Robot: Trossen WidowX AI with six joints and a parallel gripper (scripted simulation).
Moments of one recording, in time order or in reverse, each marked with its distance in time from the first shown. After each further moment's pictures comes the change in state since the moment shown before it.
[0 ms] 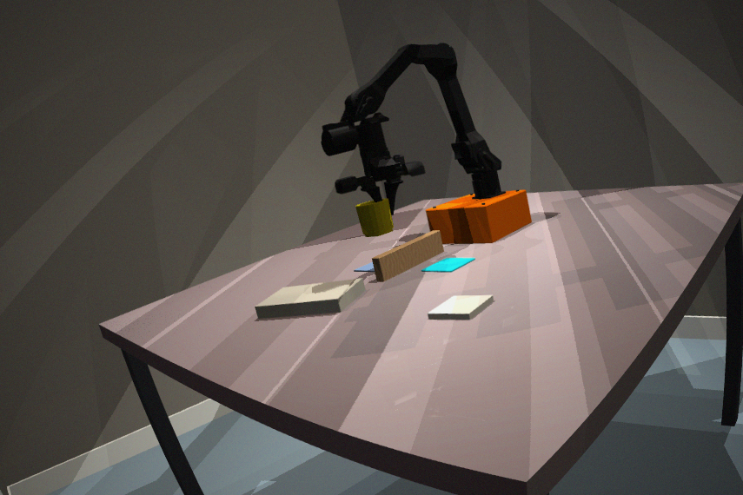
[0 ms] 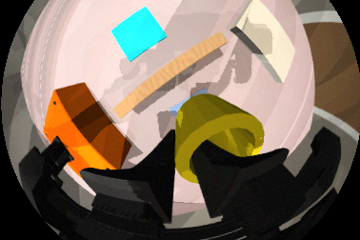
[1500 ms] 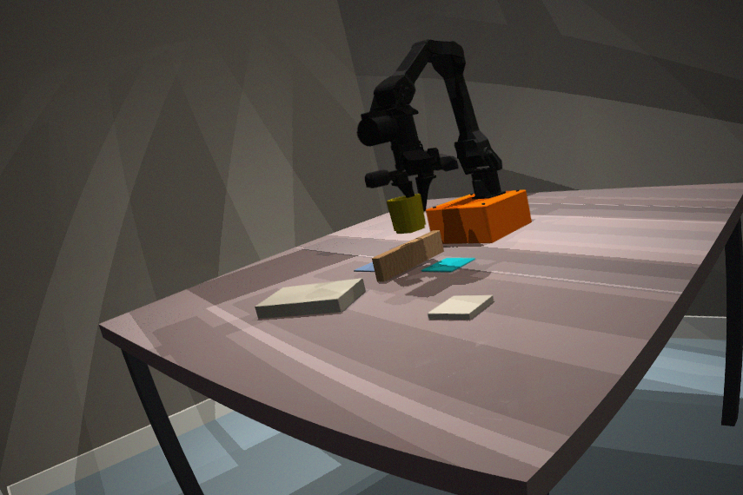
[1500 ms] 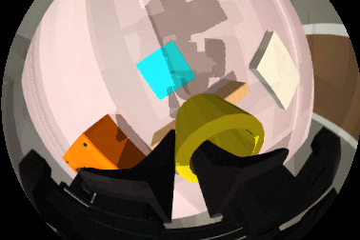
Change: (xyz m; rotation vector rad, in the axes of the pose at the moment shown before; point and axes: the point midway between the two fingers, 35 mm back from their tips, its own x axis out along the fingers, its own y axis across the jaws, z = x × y) arm -0.003 0.050 0.077 -0.002 -0.010 -0.002
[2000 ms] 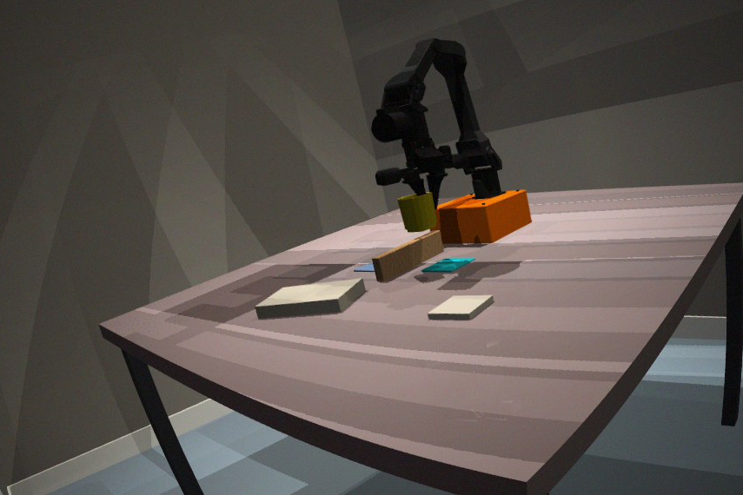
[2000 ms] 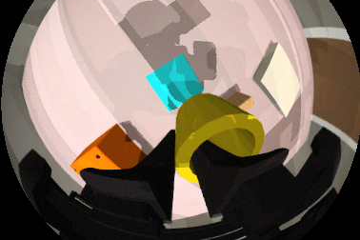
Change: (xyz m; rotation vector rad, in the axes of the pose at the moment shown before) arm -0.002 0.017 0.024 0.000 -0.004 0.000
